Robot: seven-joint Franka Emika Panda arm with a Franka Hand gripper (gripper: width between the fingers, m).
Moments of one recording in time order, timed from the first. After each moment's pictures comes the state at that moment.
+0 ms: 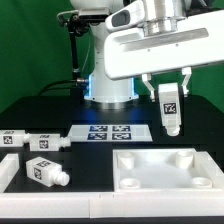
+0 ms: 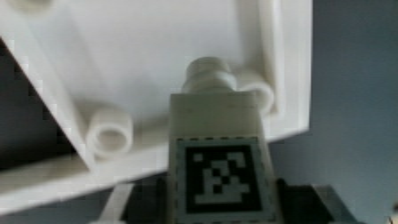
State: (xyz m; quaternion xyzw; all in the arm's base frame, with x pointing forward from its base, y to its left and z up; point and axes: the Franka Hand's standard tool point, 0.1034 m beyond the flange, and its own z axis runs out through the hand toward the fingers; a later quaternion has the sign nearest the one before) arm 0.576 0.070 0.150 -0.97 0.11 -0.20 0.07
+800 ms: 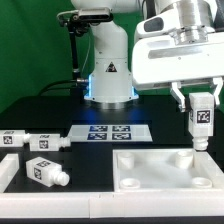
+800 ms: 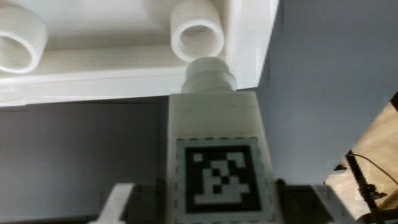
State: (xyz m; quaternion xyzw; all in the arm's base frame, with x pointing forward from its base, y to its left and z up) arm 0.604 0.112 0.139 -0.96 0.01 -0.29 0.03
